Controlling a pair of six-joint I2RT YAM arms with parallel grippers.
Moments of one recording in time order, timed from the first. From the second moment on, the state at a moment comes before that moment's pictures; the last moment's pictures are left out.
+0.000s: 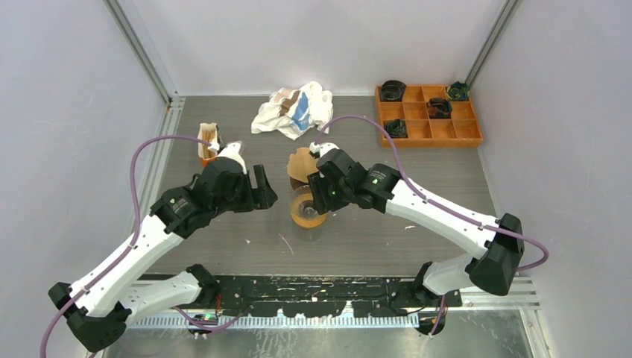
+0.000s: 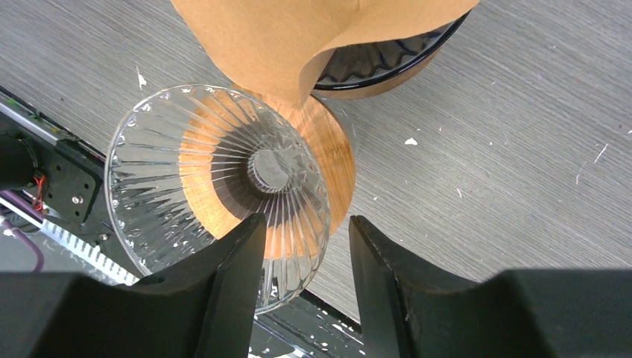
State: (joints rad) left arm -0.74 0.94 1.08 -0.86 -0.19 -0.70; right arm 0.94 1.38 1.26 -0.77 0.11 0.45
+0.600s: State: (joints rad) left arm -0.49 0.93 1.07 -0.89 -0.12 -0.62; right arm 0.81 1.26 1.33 -0.79 0.13 0.42
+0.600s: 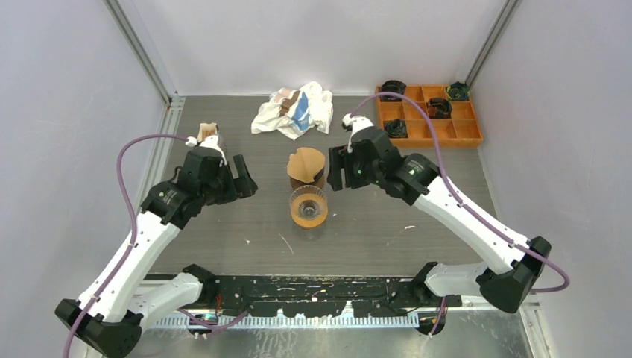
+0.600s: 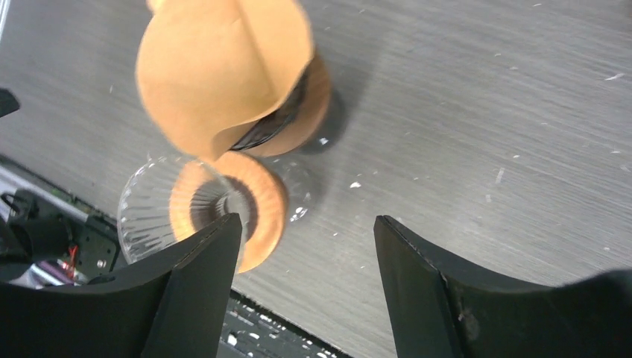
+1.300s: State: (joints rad) left arm -0.32 1.13 1.07 -0.79 0.07 -0.58; right arm 0.52 1.12 1.11 -0.63 0.06 0.33
